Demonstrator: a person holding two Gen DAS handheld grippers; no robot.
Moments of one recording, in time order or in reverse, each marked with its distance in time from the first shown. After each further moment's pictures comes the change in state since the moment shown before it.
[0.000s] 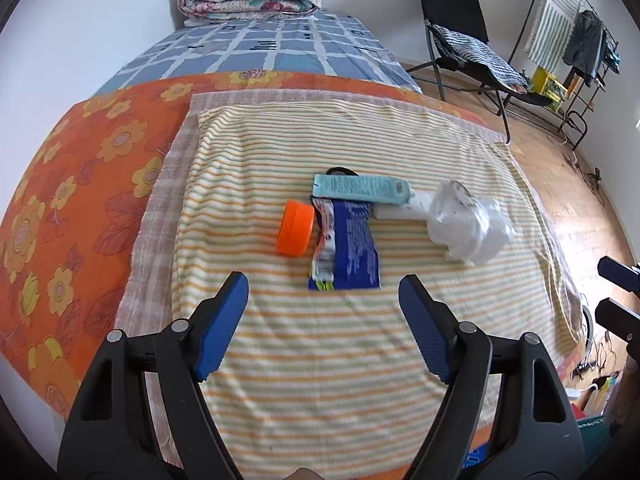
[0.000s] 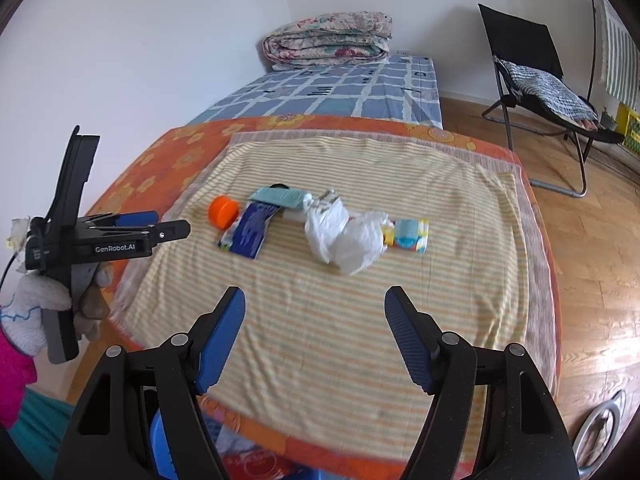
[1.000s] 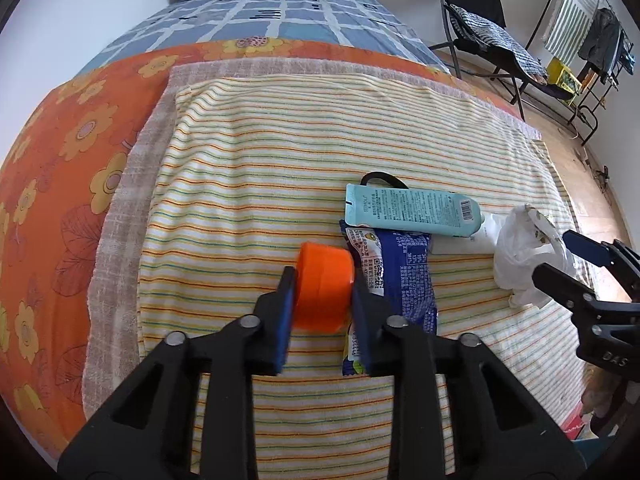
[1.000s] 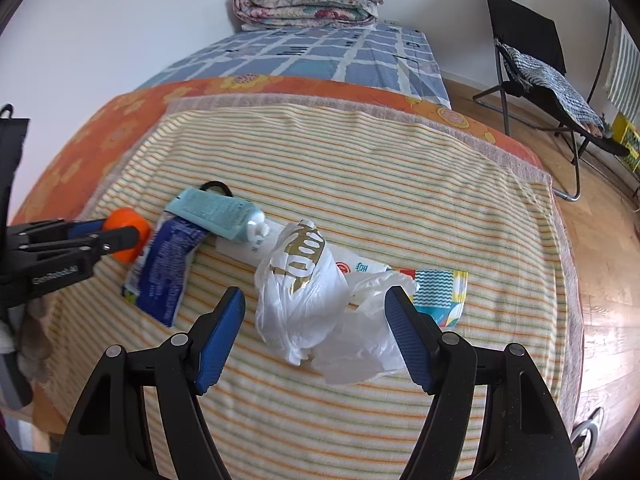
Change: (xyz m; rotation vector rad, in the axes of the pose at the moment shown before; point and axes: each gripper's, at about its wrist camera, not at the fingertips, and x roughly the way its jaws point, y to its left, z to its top) left arm 0.089 0.023 0.033 -0.011 0.085 -0.006; right arm 0.140 -0.002 0.044 -0.024 0.125 -0.147
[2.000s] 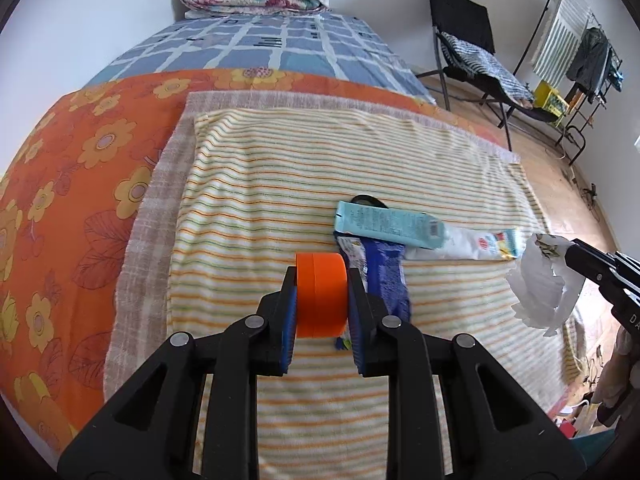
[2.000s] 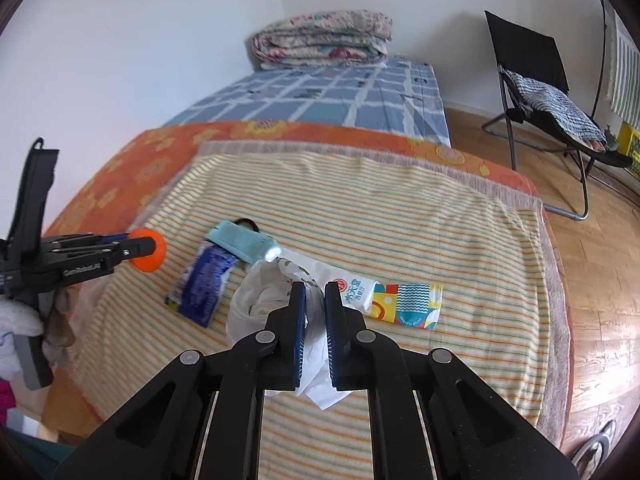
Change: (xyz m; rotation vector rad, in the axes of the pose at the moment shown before) left arm -0.054 0.007 -0.010 -0.019 -0.091 -0.042; right arm -0.077 -0.017 -0.007 0.008 -0.151 0.126
